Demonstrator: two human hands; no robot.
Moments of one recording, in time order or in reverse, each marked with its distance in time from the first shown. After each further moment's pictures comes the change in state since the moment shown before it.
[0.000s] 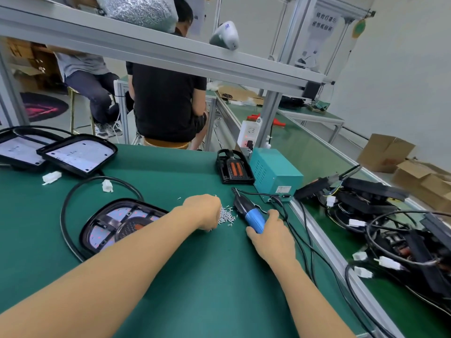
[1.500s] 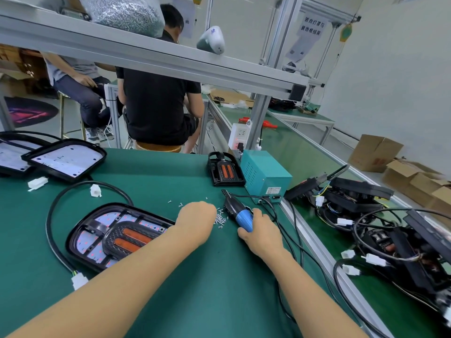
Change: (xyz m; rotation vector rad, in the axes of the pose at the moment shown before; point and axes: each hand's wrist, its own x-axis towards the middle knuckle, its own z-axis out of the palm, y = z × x) left_hand -0.013 0.024 0.018 0.192 0.222 -0.052; right_hand 0.019 0.004 -0.001 -0.062 -0.070 -0.117
